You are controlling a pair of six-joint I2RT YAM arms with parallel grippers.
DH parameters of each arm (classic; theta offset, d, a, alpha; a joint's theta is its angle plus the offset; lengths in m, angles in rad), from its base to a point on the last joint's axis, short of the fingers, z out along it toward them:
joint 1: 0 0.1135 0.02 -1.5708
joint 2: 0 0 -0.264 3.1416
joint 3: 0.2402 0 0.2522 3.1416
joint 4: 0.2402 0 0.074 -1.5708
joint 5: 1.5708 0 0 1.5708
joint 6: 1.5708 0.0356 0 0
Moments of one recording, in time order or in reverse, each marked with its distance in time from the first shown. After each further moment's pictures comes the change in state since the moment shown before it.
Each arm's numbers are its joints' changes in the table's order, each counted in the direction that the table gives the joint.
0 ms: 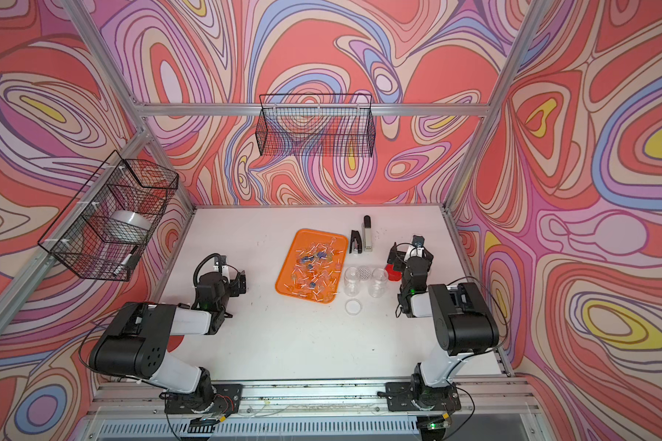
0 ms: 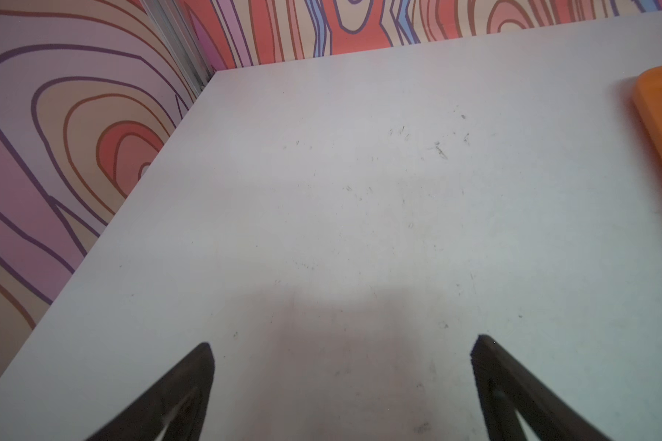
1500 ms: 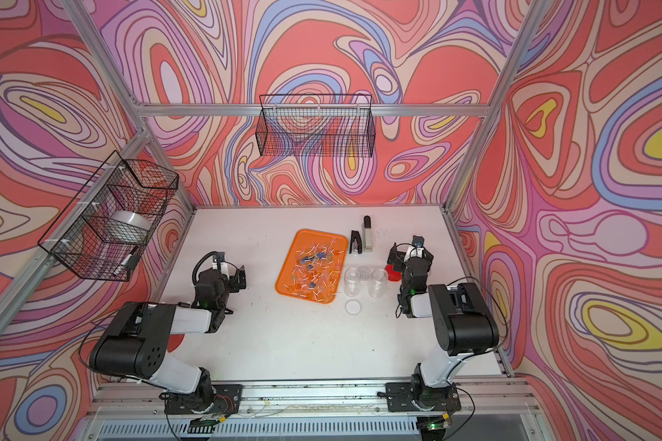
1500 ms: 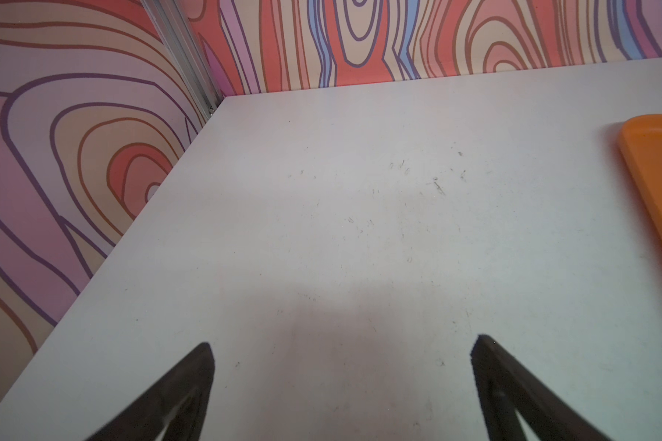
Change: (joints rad) left arm -0.003 0.000 0.019 -0.020 -0.013 -0.014; right arm 0.000 0.001 0.000 -0.001 0.000 -0.005
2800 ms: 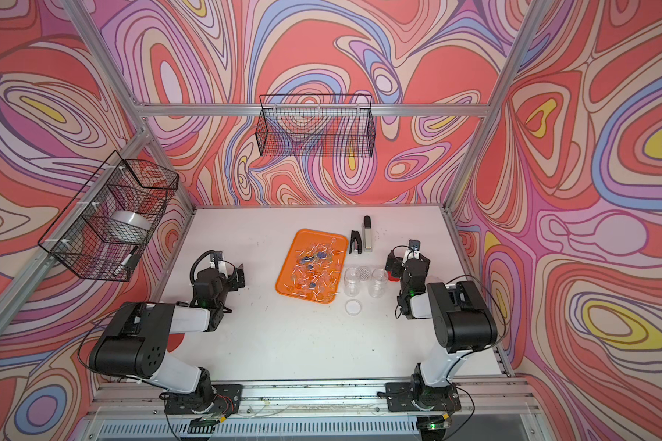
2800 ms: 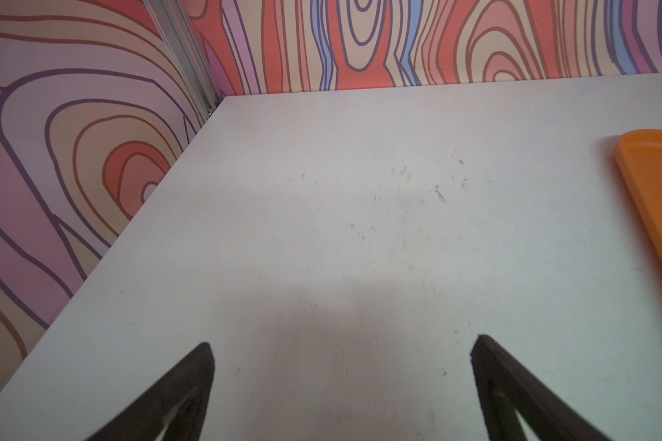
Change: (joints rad) left arm 0.030 0.000 0.011 0.008 0.053 -0.018; right arm 0.000 0.021 -0.013 0.071 -0.044 -0.003
